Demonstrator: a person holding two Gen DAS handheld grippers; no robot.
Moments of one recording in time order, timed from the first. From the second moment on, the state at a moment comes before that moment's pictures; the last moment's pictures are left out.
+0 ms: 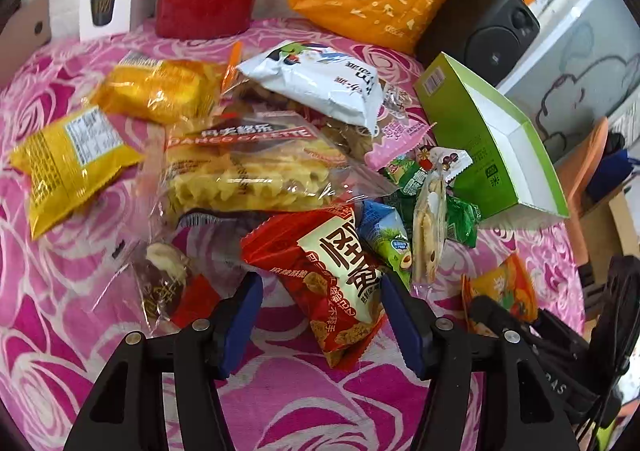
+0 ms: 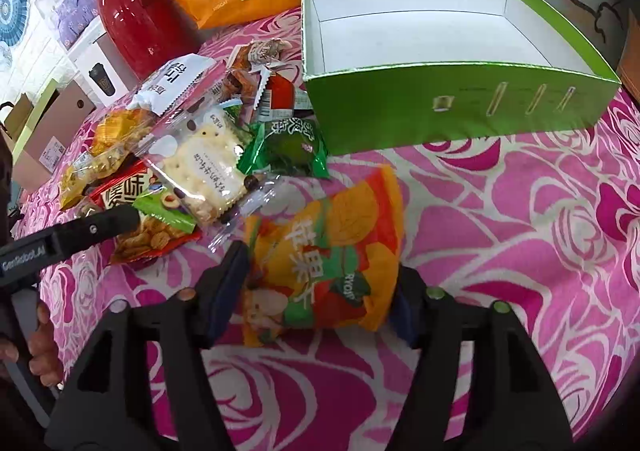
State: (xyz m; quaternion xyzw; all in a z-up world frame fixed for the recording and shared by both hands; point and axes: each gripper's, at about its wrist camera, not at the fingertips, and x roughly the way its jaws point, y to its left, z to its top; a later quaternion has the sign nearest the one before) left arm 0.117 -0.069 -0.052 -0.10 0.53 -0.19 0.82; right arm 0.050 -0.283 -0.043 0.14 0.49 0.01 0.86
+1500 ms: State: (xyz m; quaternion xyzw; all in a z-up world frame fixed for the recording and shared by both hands) left arm 0.137 -0.177 0.096 -0.02 0.39 -0.38 0.84; right arm 0.066 -0.352 0.050 0.10 0.34 -0.06 0.93
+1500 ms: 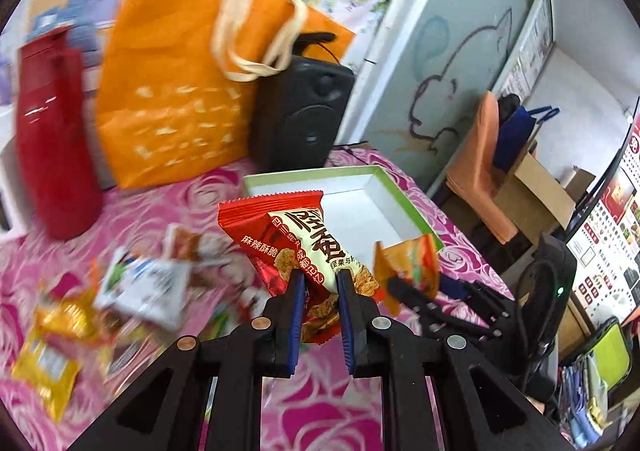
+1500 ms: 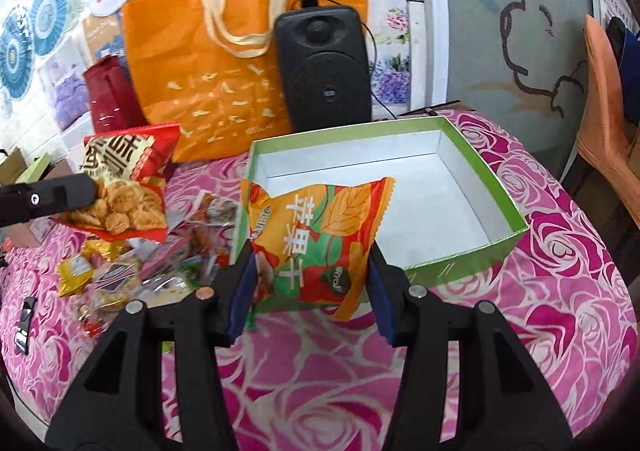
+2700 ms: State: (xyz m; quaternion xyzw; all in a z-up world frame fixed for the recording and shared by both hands) left arm 0.154 -0.159 0.089 -0.03 0.39 -0.31 0.87; right arm 0.083 -0.350 0.056 0.04 0.36 -0.04 0.93
